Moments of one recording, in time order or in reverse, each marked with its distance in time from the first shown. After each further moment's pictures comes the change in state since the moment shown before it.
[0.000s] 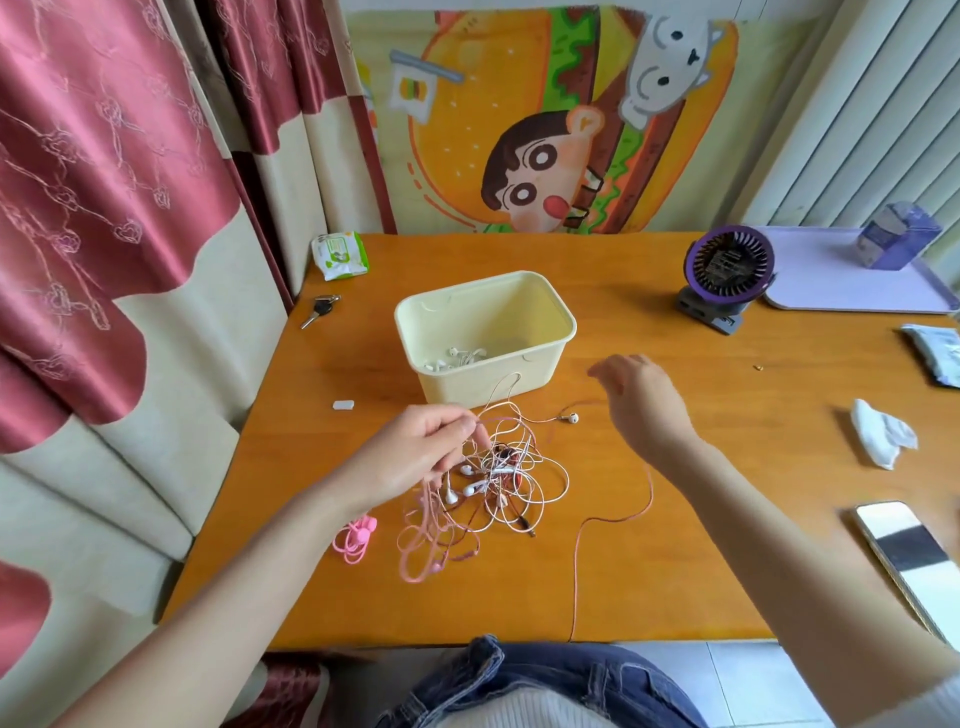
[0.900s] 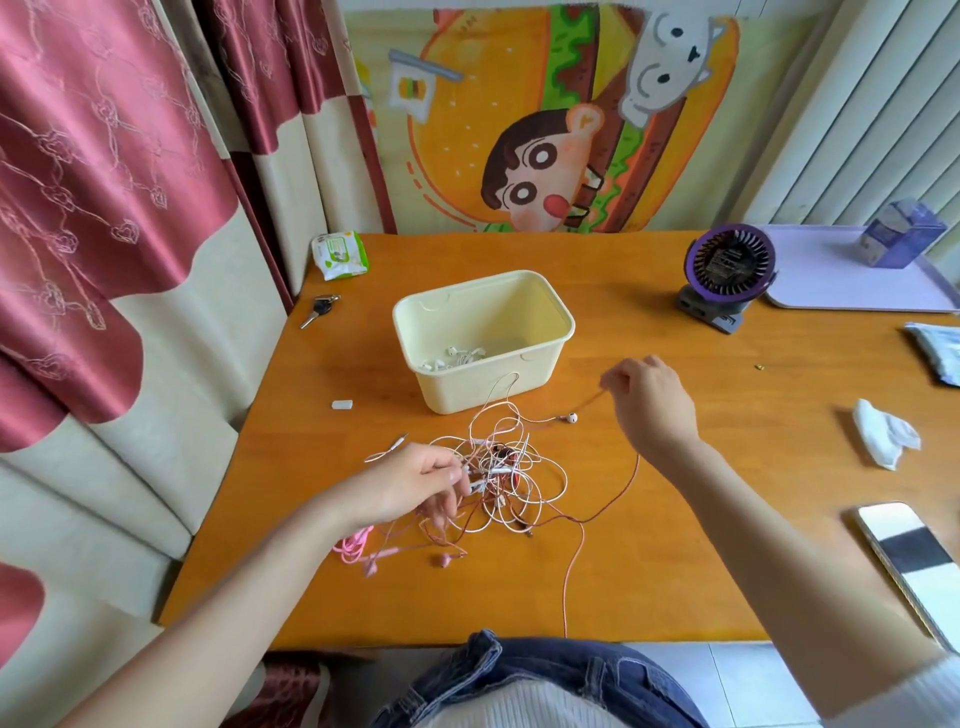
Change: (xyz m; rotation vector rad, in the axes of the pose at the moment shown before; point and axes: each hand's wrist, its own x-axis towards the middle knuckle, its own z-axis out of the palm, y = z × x) left_hand 0.004 -0.029 0.010 0.063 -0.105 -0.234; right_hand 0.004 0.012 0.003 -0.022 0.019 0.118
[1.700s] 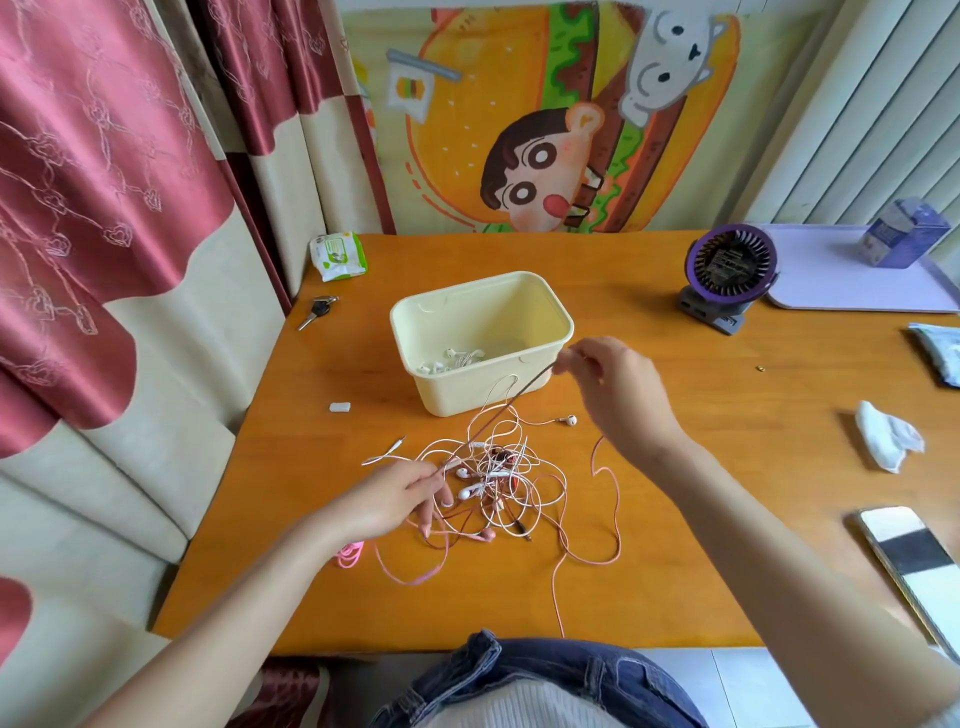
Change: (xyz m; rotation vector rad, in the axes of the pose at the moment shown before) left_hand 0.009 -0.024 0.000 0.089 0.058 -0.053; right_hand -0.016 -0.046 -0.018 0.202 0.071 -0.292
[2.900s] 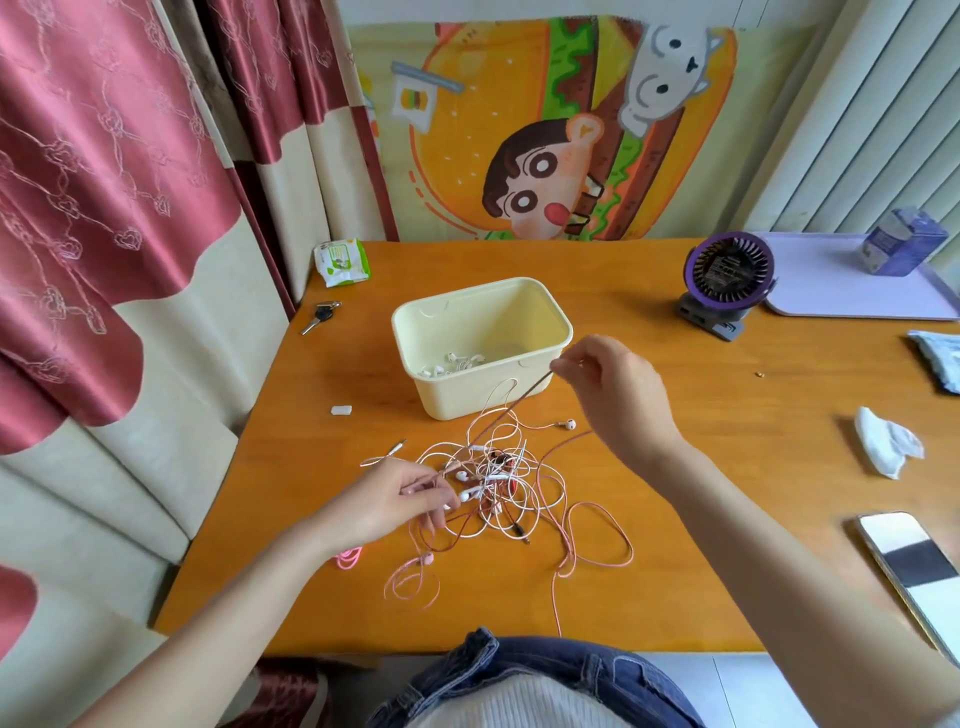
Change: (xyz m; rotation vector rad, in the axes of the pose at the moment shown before) left_hand -0.017 0.007 0.000 -0.080 0.034 0.139; right_hand -0.005 -0.004 -0.006 -0.003 0.022 0.014
